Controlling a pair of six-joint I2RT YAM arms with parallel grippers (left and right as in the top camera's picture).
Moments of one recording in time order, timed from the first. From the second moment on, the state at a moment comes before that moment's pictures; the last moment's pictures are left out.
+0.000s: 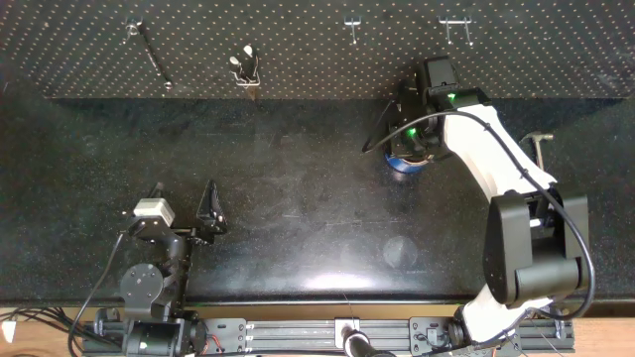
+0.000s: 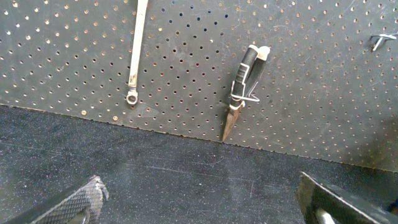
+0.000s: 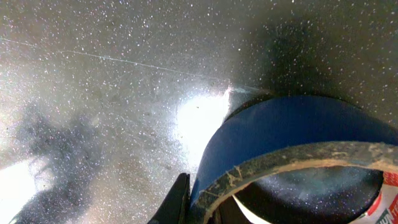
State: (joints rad) left arm -0.04 0.01 0.01 -0.07 0.00 -0.26; right arm 0.16 1.84 1.24 -0.77 -0.37 0.10
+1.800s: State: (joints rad) left arm -0.04 0.01 0.01 -0.07 0.00 -0.26; right arm 0.48 1.63 1.08 0.45 -0.02 0.75
